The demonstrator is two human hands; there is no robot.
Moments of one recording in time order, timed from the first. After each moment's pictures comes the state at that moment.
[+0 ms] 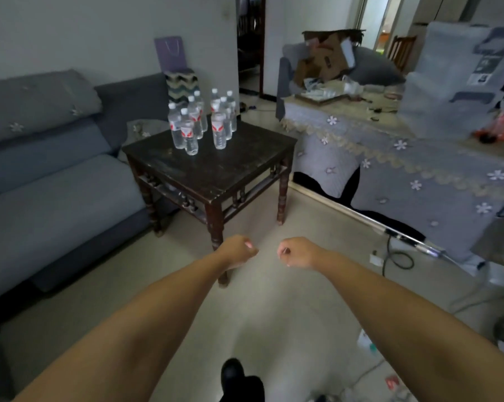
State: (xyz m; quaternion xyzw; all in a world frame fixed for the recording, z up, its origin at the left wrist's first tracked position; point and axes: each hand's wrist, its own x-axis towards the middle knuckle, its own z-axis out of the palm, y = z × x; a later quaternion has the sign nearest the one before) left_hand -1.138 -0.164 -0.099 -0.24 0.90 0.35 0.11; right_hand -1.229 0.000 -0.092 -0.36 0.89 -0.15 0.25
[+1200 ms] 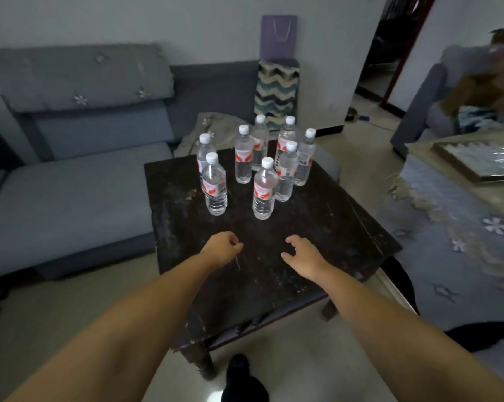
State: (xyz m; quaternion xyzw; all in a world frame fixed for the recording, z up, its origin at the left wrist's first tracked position) left_hand -1.574 -0.533 -0.130 -0.50 0.78 0.36 -0.03; right_hand -1.751 -0.407 -0.125 -0.45 0.83 -0.17 0.30
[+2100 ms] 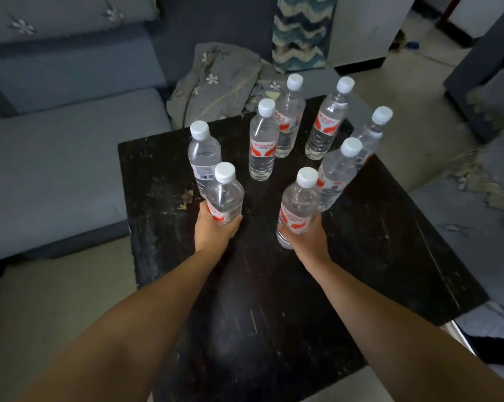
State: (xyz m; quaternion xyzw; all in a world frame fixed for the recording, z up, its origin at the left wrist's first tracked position) left_hand -1.641 -0.732 -0.211 -0.62 0.58 0.45 -0.26; right_hand -1.803 -0.630 -0.212 -0.25 0.80 -0.44 0.33
